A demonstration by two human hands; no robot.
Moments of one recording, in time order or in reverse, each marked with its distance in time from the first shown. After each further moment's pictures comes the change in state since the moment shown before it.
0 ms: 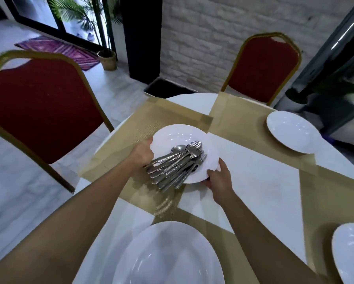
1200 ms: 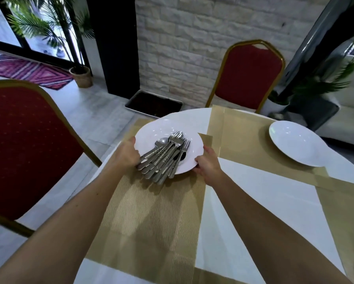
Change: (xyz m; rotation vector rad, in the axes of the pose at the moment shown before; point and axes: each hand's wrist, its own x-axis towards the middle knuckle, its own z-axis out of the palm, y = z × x) left_hand 0.134 -0.008 -0.040 0.011 0.148 0.041; right_hand 0.113 -0.067 0.097 -0.083 0.052 0.063
